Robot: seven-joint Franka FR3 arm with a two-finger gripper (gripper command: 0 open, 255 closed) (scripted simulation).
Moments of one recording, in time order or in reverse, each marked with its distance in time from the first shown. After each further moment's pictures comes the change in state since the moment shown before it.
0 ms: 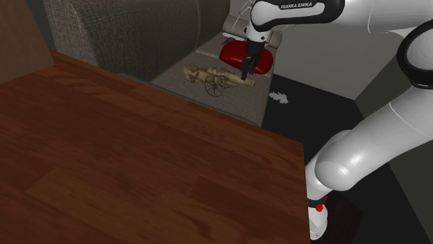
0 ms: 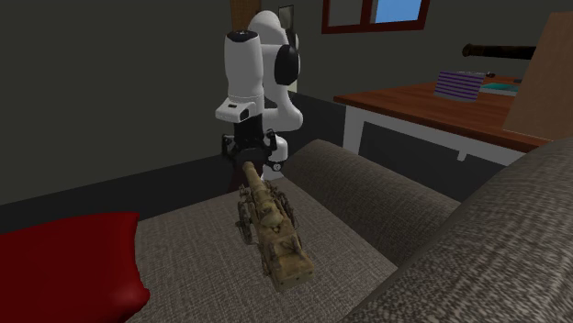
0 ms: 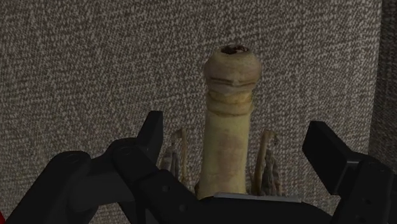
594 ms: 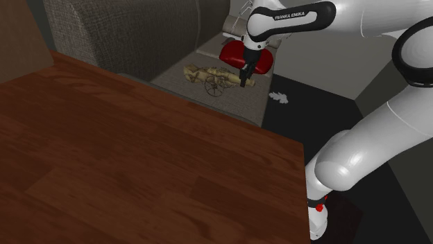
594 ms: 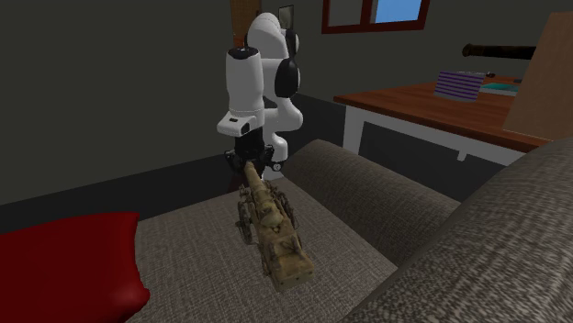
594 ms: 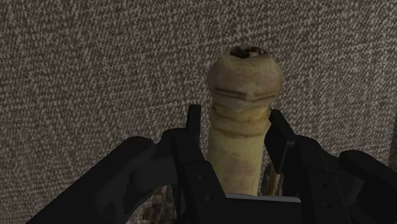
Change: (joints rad) arm -0.001 0.023 -0.003 -0.060 0.002 0.084 -0.005
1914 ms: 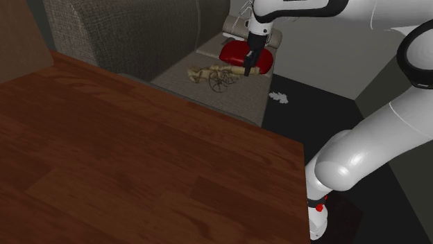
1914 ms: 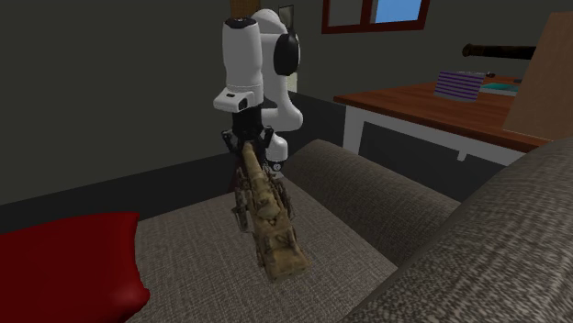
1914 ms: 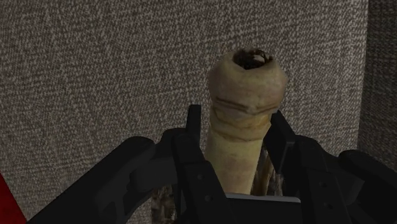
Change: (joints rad) arm 0.001 -0.023 0.004 0.123 -0.001 -0.147 -0.003
